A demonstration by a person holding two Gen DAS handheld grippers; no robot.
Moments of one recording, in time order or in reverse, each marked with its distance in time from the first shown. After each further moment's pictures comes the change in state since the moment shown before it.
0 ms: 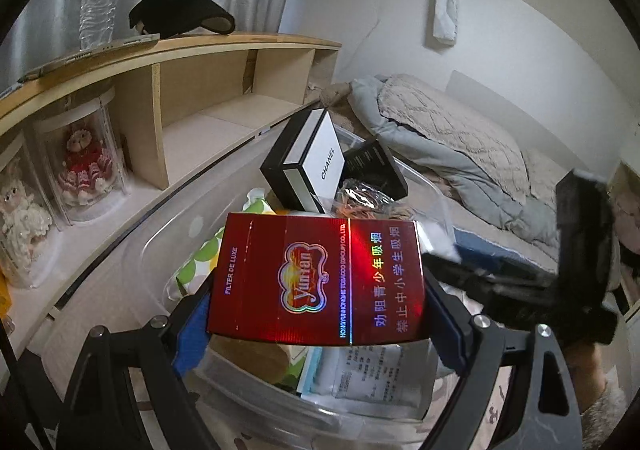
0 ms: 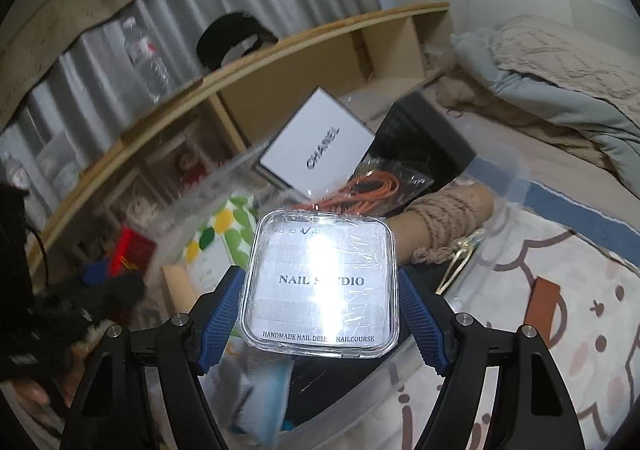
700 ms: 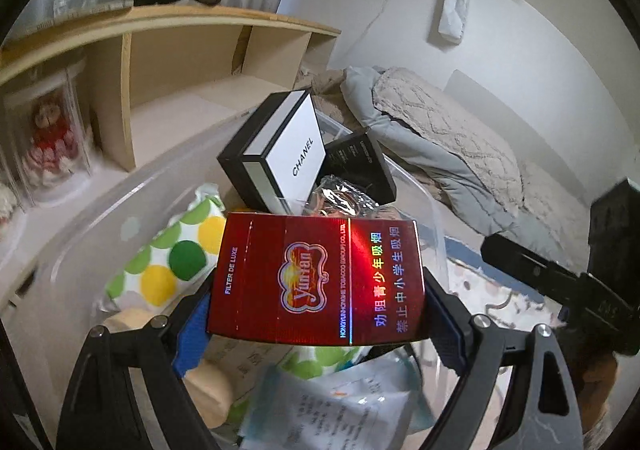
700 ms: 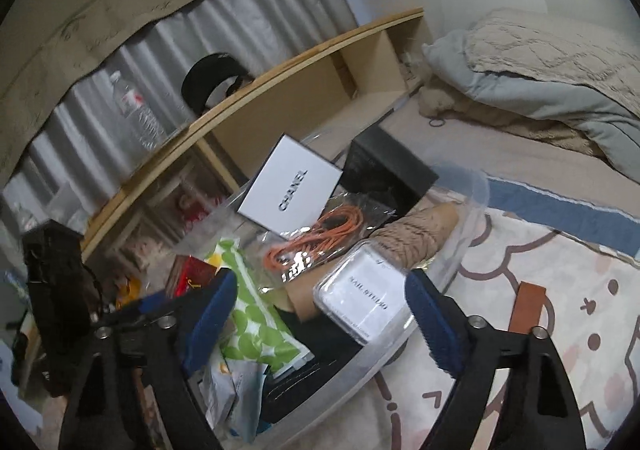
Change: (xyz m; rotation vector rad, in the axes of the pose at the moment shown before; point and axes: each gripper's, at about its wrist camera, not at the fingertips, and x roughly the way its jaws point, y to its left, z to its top) left arm 0.049 -0.016 0.016 -0.092 0.058 -0.069; right arm -0.039 -0.042 0.021 0.137 -0.082 0.030
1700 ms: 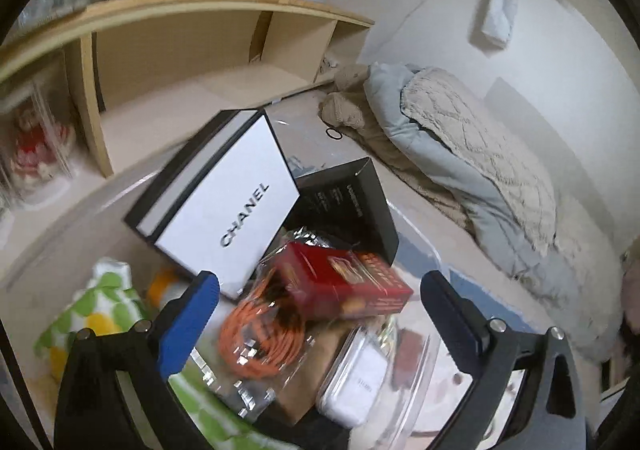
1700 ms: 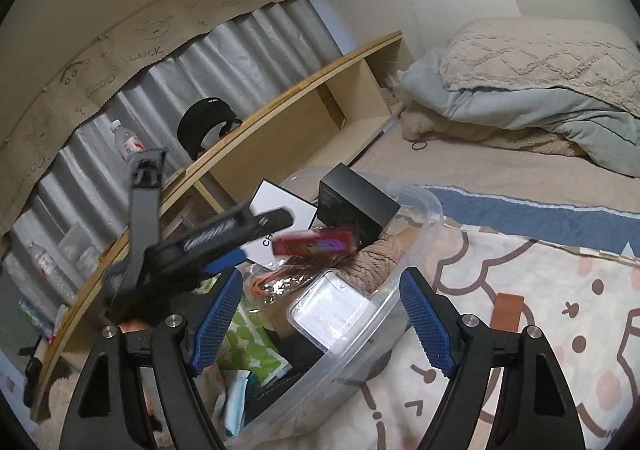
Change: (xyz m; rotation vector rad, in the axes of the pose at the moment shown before) left arm 0.076 -0.062 0.054 -0.075 0.030 0.132; right arm -0.038 -0.037 0.010 0.062 -0.103 0.034
